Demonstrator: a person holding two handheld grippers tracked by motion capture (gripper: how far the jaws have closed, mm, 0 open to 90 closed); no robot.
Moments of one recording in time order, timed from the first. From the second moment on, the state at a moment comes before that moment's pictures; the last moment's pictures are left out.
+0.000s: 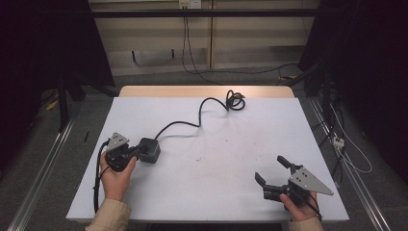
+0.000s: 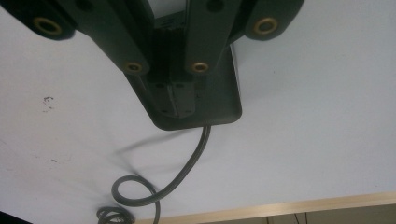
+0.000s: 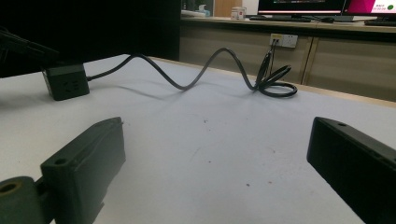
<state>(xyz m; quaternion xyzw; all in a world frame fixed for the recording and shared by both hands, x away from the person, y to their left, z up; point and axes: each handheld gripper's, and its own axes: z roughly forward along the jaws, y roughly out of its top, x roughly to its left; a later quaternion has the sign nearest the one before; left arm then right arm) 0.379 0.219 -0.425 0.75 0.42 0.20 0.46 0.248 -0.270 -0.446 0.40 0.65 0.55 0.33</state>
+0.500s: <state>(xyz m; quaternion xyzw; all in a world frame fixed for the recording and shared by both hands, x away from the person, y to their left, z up) 0.378 0.217 -0.424 0.76 0.42 0.20 0.46 0.248 -0.270 -0.446 0.39 0.65 0.55 0.33</state>
